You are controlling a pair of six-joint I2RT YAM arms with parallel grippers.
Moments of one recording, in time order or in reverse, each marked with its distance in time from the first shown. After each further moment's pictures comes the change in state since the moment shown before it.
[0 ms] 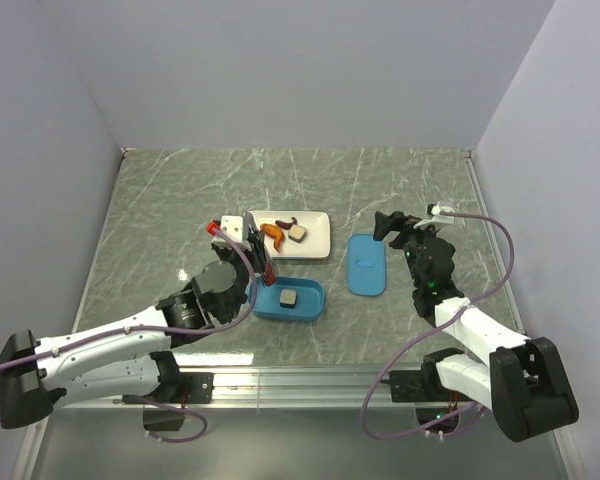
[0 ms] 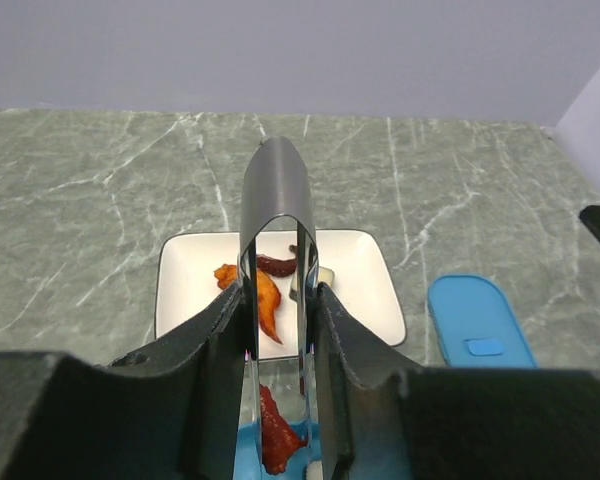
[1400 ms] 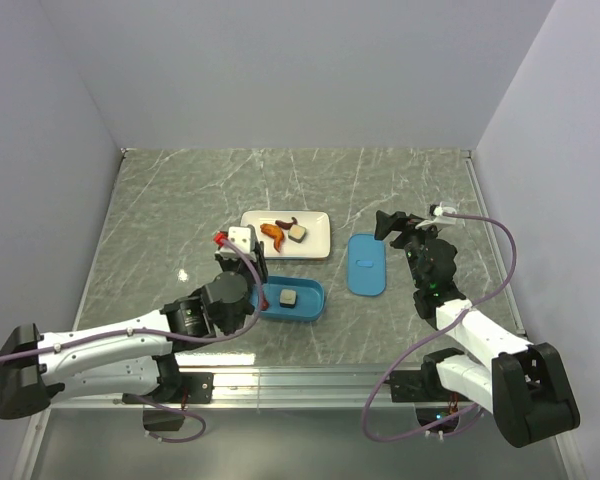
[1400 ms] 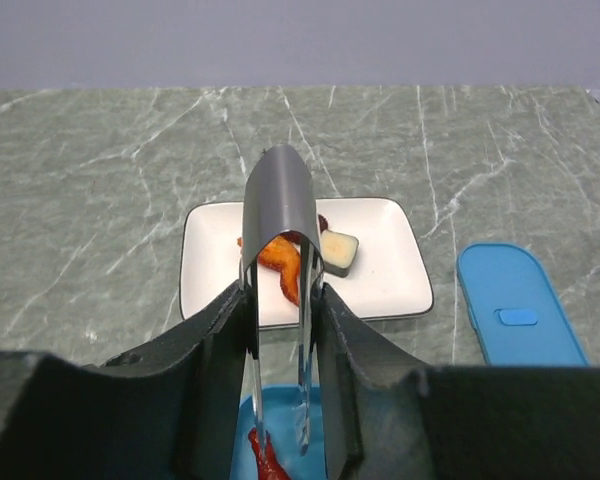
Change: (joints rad) left arm -0.107 -0.014 -0.015 -0.095 -0.147 -0.030; right arm 0.000 -0.032 -0.004 0.000 0.003 0.000
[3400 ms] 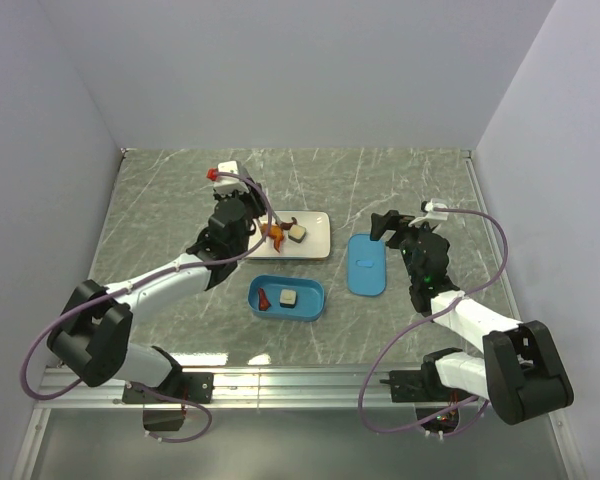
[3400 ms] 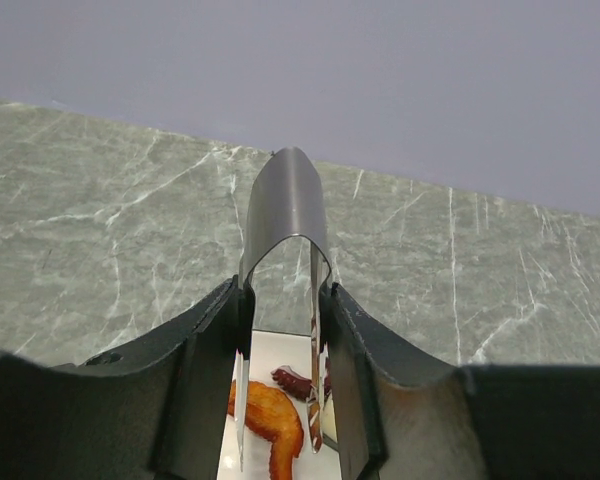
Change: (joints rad) left arm 0.535 0.449 0.196 0.333 0.436 -0.100; right arm 0.000 0.117 0.027 0.009 -0.019 -0.002
